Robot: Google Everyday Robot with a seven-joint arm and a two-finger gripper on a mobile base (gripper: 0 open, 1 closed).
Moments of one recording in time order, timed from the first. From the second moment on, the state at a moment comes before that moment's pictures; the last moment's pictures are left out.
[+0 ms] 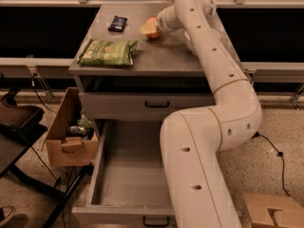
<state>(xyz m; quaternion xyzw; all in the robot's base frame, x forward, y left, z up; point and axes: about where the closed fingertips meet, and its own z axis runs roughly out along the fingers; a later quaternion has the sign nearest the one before) 0.958 -0.037 0.863 -0.23 0.84 0.13 0.48</state>
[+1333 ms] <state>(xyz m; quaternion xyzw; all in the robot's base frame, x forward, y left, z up) 0.895 -0.154 0.941 -0.21 0.86 0.09 0.46</state>
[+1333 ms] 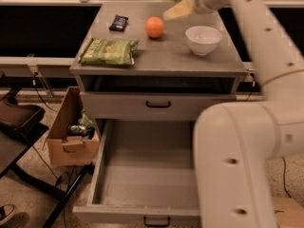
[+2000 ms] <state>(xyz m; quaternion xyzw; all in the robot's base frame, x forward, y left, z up) 0.793 -0.309 1.091 -0.07 0.81 0.03 0.58</state>
